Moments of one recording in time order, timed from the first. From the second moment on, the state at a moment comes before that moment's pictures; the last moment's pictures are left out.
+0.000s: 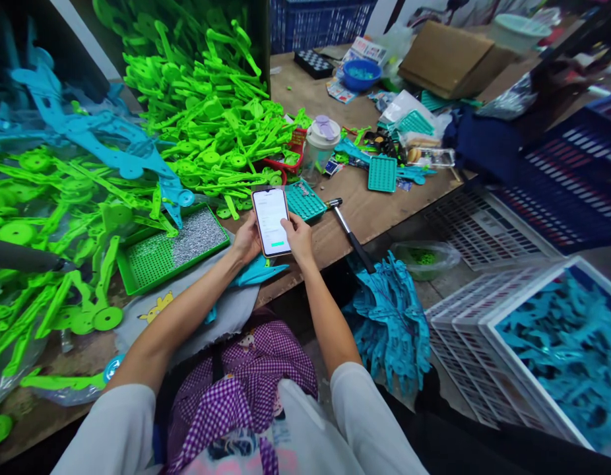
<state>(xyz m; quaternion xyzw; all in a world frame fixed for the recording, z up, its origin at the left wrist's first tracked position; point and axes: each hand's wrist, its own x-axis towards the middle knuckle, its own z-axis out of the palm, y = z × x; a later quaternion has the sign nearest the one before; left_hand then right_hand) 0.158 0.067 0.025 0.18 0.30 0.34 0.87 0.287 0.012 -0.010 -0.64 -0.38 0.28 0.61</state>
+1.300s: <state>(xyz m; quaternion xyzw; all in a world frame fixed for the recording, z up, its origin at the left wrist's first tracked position) 0.158 0.068 0.021 0.18 0.29 0.34 0.88 0.296 -0.023 -0.011 -0.56 -0.47 0.37 0.57</state>
